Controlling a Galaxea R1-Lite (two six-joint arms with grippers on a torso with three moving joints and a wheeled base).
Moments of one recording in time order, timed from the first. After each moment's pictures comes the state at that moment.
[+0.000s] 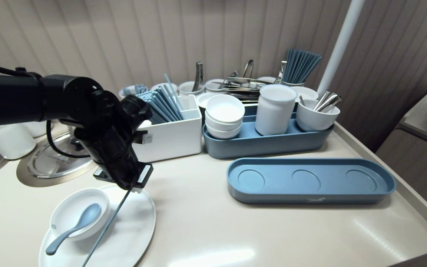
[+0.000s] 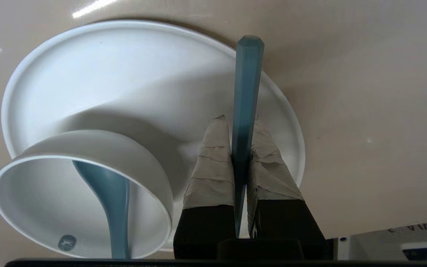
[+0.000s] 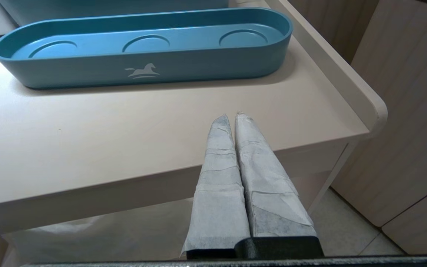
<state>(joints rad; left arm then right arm) -0.38 1.95 -1.66 0.99 0.10 -0.12 0.00 0.00 0.00 0.00 0.00 0.01</state>
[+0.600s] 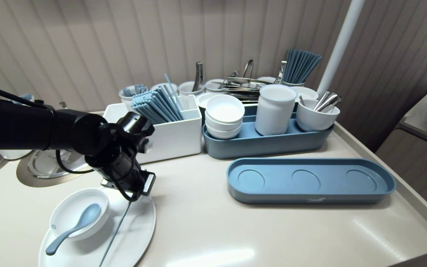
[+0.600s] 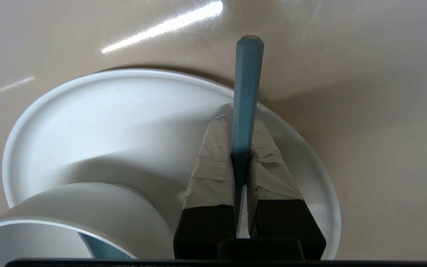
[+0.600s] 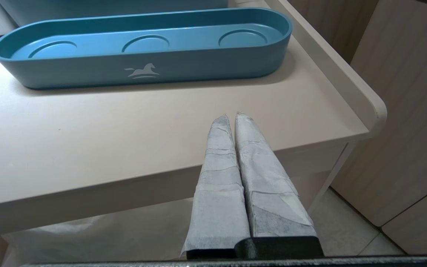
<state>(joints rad) -0.38 1.92 -1.37 0.60 0.20 -0.11 0.00 0.00 0.00 0.00 0.00 0.01</state>
